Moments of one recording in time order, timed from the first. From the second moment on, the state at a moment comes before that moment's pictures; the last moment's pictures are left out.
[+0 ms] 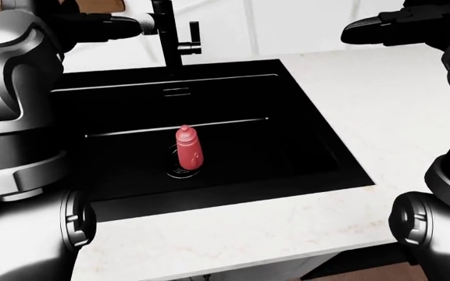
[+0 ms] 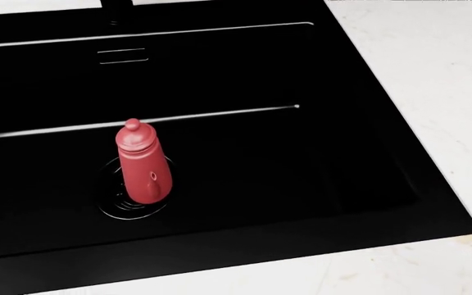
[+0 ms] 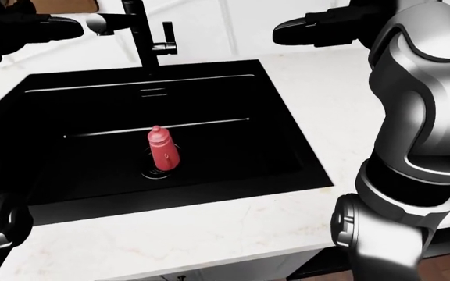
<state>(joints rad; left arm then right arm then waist) -1.19 0.58 0.21 0.26 -0.22 0.86 0.03 -1.09 -0.56 -0.24 -0.28 0.19 1.15 0.00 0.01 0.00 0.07</state>
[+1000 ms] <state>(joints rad) -1.14 0.29 0.12 0.08 -0.19 0.89 0.07 -1.07 -0.58 -0.27 -0.31 0.22 1.15 -0.01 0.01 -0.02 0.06</state>
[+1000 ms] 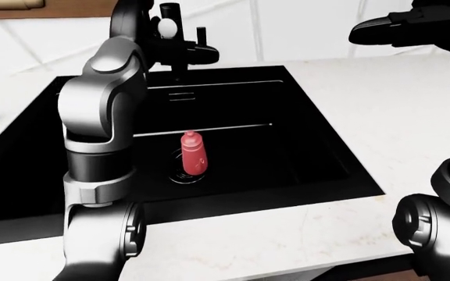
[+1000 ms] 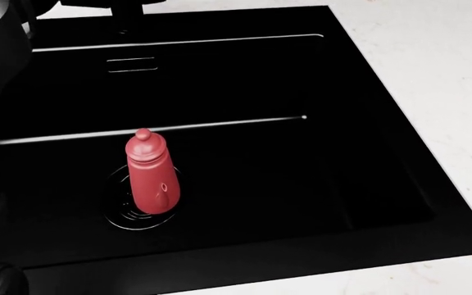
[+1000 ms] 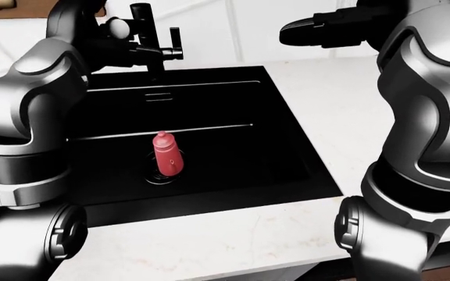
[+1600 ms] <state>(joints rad) -1.21 0.13 0.05 0.33 -0.12 0.72 0.07 -1.04 -0.60 -0.28 -0.32 0.27 1.15 -0.02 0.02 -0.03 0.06</state>
